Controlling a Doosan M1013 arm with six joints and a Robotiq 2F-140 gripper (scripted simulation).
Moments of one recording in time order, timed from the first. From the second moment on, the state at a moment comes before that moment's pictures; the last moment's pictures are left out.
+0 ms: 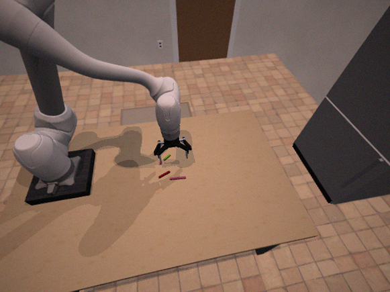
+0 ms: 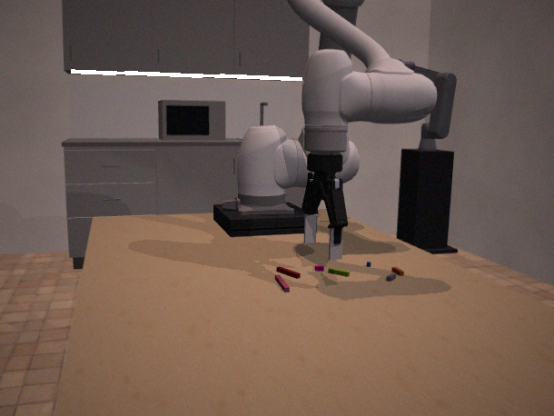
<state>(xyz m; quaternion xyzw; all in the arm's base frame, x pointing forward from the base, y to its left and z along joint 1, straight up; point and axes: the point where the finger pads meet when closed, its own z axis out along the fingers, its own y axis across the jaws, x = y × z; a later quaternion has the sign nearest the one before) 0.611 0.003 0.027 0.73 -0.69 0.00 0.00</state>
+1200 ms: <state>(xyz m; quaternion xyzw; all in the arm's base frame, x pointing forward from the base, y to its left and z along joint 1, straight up) 0.551 0.030 0.028 0.89 -0.45 0.00 0.01</state>
